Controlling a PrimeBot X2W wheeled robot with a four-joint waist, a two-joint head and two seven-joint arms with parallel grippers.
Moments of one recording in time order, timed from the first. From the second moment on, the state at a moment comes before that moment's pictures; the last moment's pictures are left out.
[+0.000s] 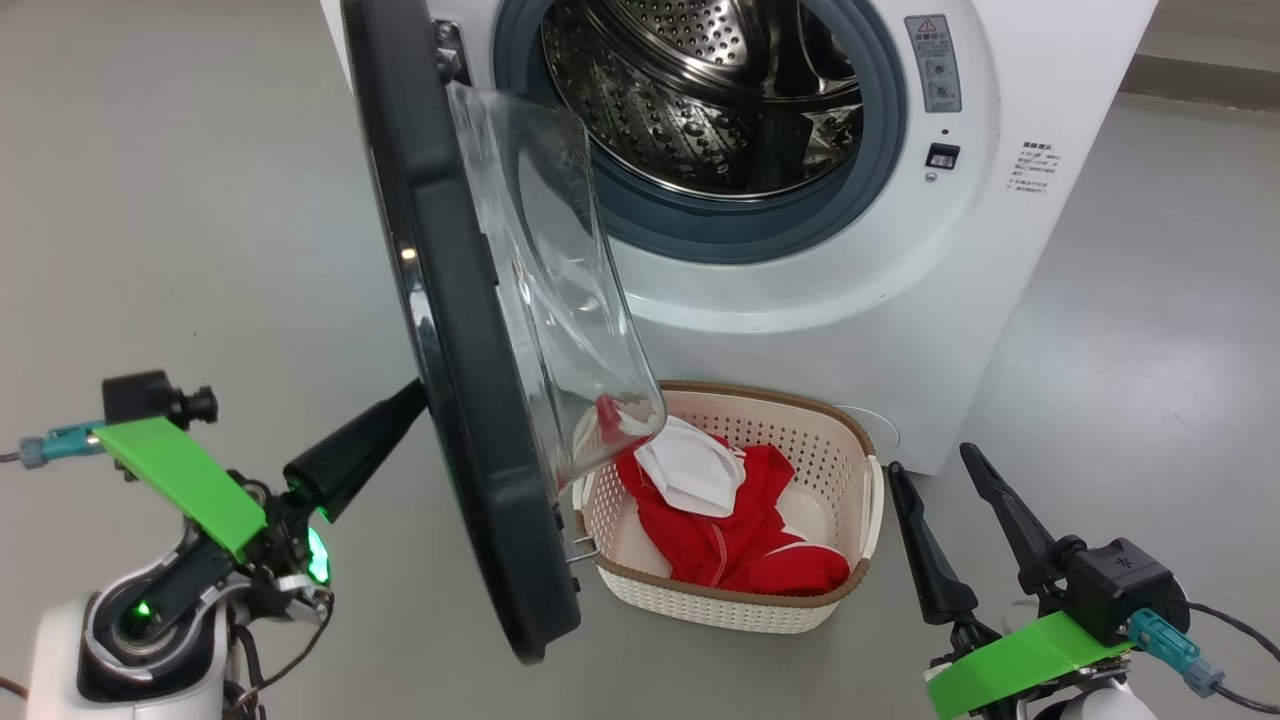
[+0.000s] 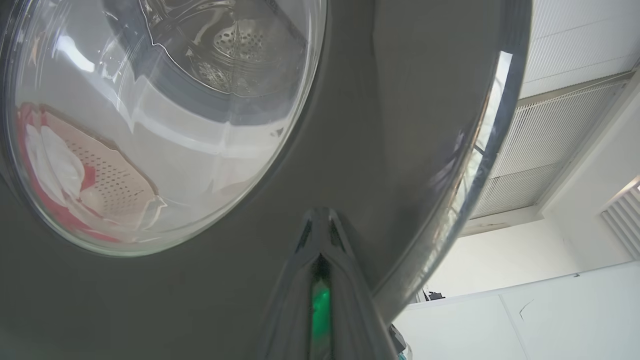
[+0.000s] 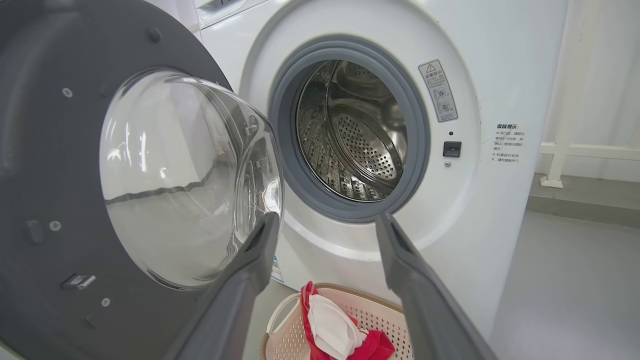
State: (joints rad) left arm -0.42 0.04 0.18 0.20 -1.44 0.03 0.87; right arm -0.05 -0.04 0.10 0.18 0.28 0.12 -0.26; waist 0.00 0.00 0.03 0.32
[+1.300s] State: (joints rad) left arm -0.24 0.34 -0.13 0.06 -0.70 -0.12 -0.05; right arm -0.05 -0.04 0.12 0.18 0.30 0.12 -0.26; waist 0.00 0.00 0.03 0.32
